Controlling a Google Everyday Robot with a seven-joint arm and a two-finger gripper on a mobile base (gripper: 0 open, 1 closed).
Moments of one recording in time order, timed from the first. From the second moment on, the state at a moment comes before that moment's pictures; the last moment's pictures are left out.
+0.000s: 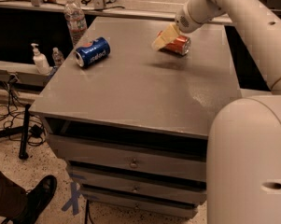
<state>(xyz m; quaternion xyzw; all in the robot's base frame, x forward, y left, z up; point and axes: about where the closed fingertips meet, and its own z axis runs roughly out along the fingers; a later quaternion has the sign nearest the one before) 0.803 -0.115 0.887 -0.40 0.84 0.09 0.36</state>
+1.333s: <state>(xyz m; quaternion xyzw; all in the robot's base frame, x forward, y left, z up) 0.822 -0.138 0.855 -0.39 0.85 0.07 0.34</state>
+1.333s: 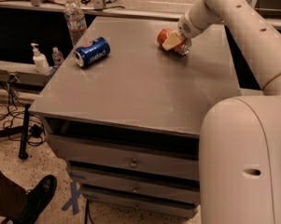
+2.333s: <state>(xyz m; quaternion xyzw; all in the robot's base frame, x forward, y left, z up) 0.755 -0.128 0.923 -0.37 0.83 0.15 0.39</state>
